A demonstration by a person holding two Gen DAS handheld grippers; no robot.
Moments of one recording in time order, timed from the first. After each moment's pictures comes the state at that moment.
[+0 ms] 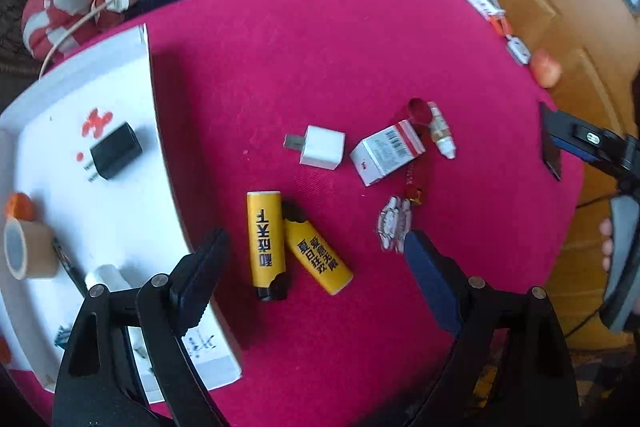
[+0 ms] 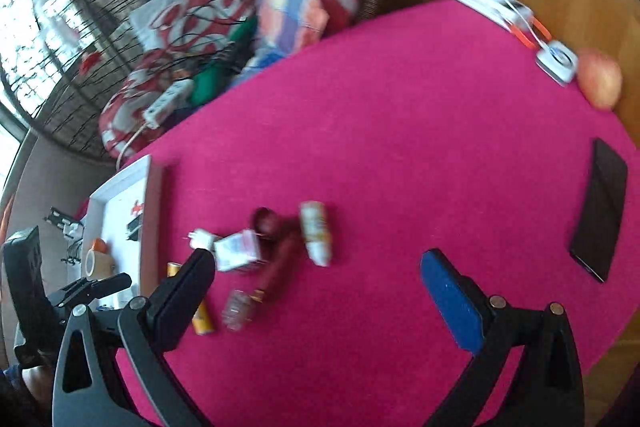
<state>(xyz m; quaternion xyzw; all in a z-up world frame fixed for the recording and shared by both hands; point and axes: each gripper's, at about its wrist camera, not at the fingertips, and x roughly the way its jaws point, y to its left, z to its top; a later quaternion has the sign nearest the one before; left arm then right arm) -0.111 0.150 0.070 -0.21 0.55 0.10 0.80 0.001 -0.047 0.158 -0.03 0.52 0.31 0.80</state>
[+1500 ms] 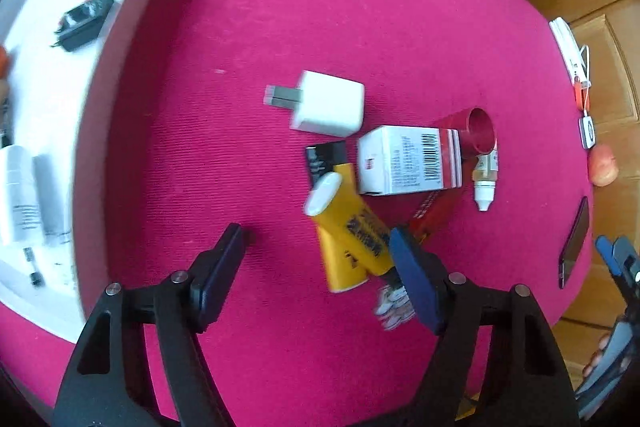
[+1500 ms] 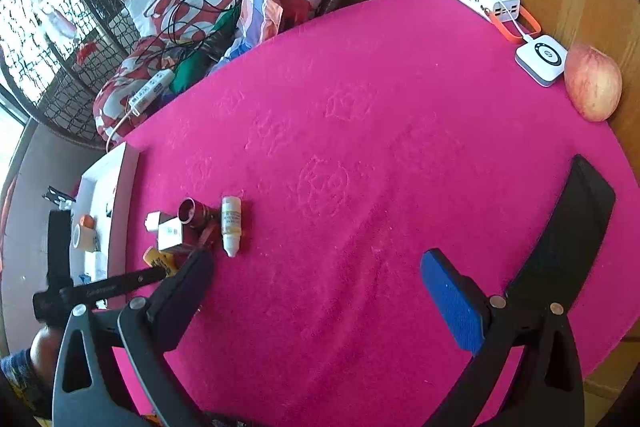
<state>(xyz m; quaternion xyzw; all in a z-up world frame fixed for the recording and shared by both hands) -0.075 0.114 0.022 -0.37 0.56 0.23 0.70 0.053 -0.104 0.153 -0.07 0.53 0.34 0.77</state>
